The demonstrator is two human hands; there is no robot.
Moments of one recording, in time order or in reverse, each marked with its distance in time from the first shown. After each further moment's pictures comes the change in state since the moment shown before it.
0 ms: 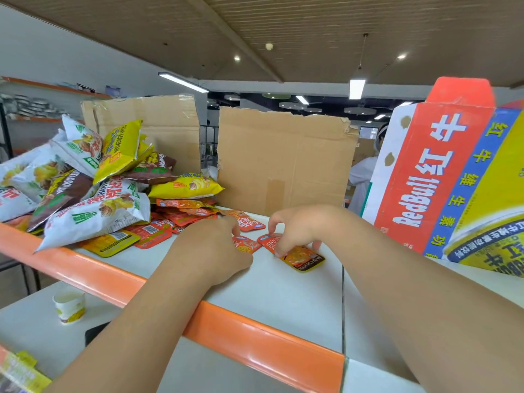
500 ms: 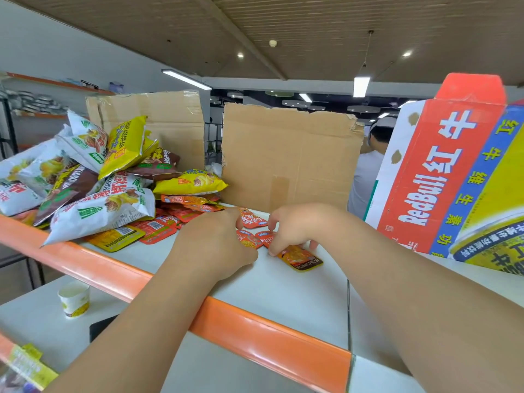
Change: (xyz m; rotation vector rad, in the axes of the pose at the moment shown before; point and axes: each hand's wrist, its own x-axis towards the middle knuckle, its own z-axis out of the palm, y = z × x) left_hand -0.006 0.002 -0.002 -0.047 0.143 0.020; right_hand -0.002 -0.022 0.002 -0.080 0.023 -0.011
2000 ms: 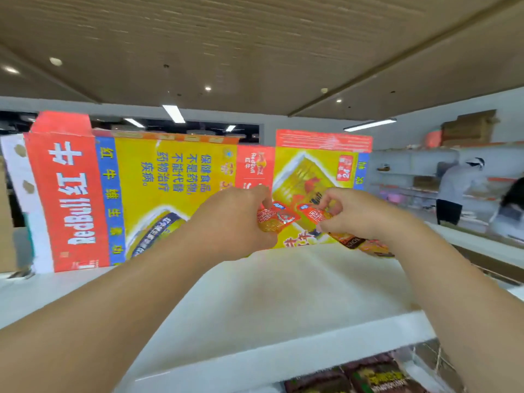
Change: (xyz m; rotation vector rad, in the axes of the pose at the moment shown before) left_hand -0.111 0.532 0.017 -0.287 -0.142 0.832; right_hand -0.472 0.468 0.036 0.310 0.648 0.663
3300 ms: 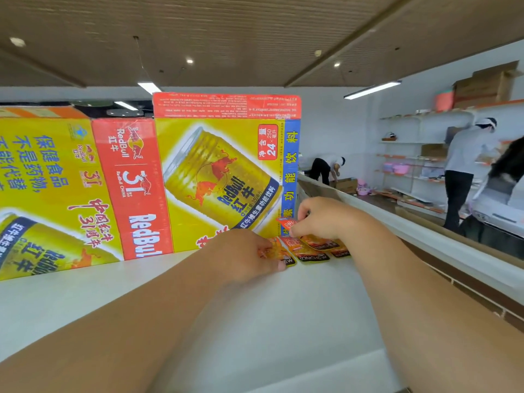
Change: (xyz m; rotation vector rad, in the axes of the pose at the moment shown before) left_hand 0.139 0.128 0.201 0.087 -0.496 -0.080; right_hand 0.096 0.199 0.011 0.070 -0.217 0.053
